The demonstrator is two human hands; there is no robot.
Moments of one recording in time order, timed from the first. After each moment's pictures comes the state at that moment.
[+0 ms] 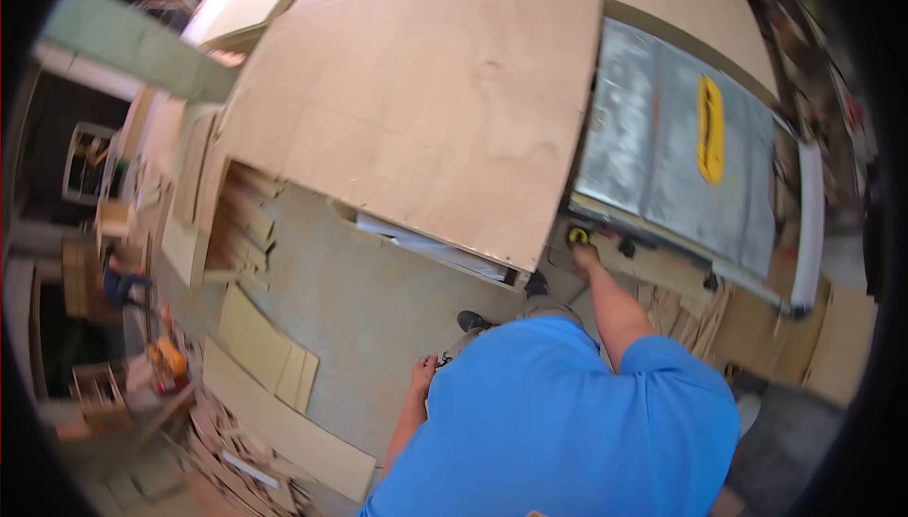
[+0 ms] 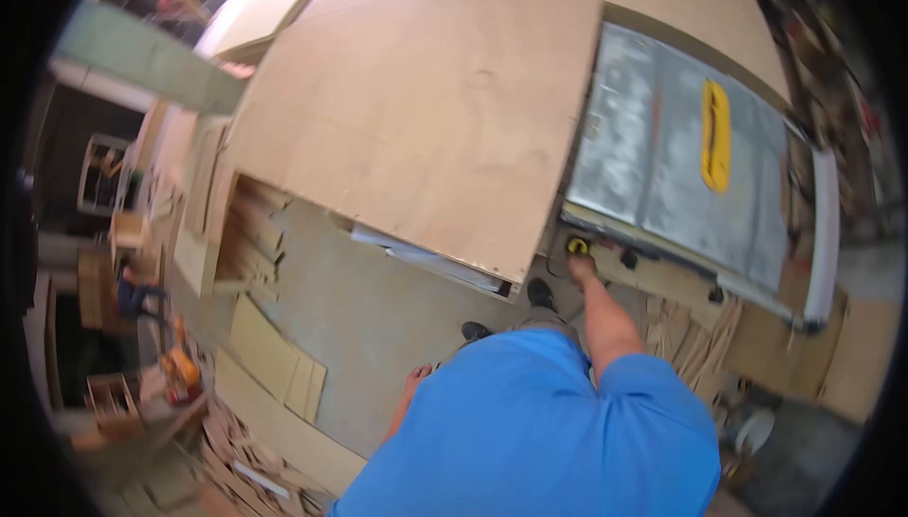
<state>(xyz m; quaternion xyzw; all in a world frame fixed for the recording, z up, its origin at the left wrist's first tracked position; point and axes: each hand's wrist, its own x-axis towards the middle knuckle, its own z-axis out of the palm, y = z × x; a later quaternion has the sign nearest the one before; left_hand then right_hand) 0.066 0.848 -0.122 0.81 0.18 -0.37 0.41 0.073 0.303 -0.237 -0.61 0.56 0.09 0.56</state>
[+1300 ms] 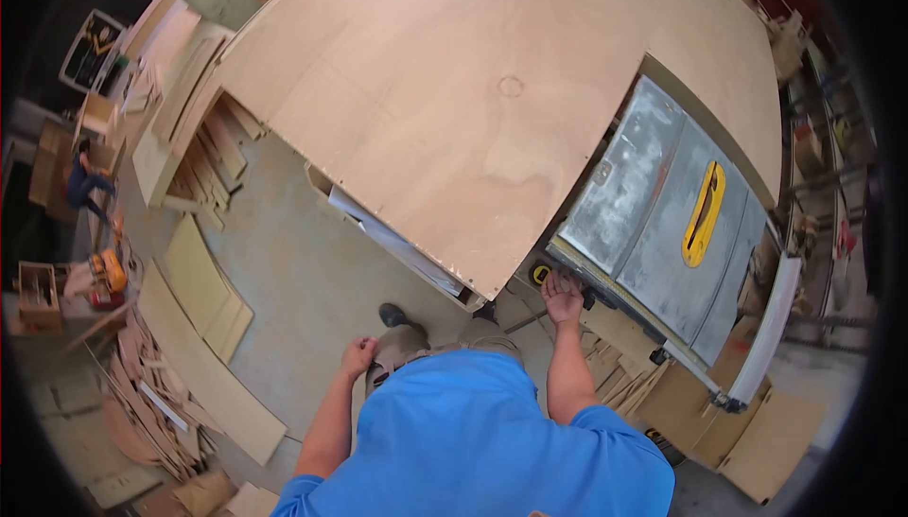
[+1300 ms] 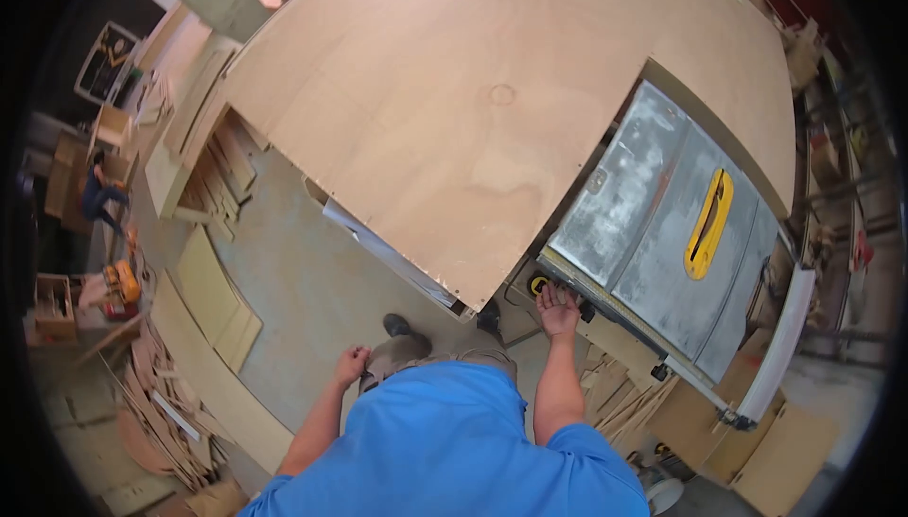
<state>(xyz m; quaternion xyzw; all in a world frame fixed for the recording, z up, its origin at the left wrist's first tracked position) 0.092 0.821 -0.106 0.87 0.15 -0.34 0.33 0.039 0.268 -0.191 -0.02 0.38 -0.14 0.91</state>
